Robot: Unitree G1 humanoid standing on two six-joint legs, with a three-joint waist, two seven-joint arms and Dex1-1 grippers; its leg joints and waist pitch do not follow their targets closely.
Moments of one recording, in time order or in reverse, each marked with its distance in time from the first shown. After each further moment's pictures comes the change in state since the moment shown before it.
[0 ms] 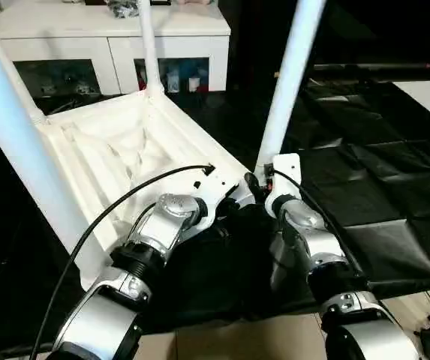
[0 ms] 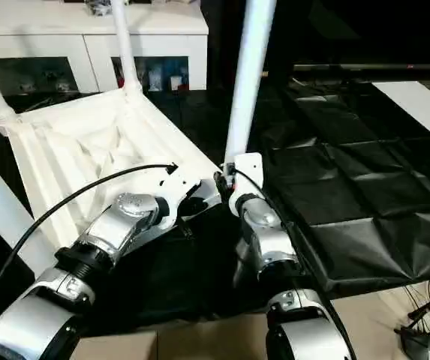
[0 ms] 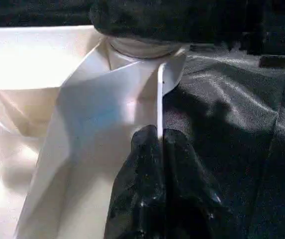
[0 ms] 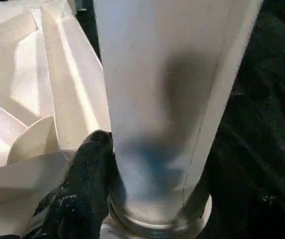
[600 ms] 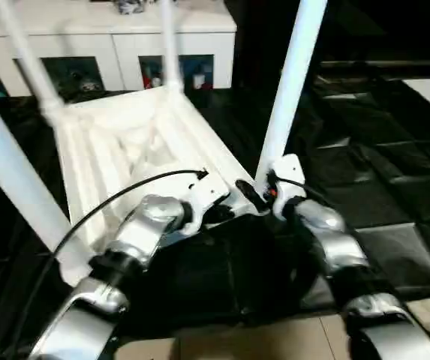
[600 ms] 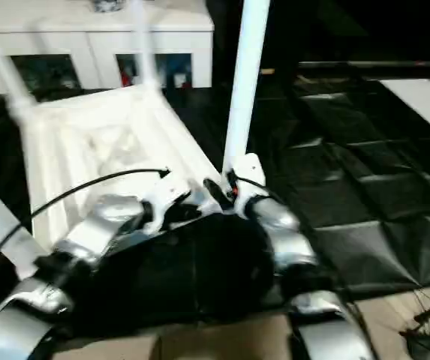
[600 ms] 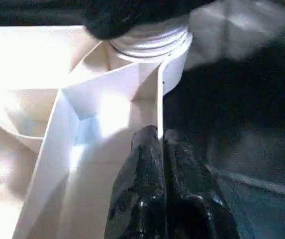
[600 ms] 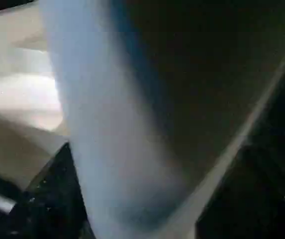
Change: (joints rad) left arm 0.135 0.172 -0.048 -0.229 -0.039 -0.071 -0.309; right arm 0.072 -0.231 0.093 -0.101 0.047 -0.096 0.549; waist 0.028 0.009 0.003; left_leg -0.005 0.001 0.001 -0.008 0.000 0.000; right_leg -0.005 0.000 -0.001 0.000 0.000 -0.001
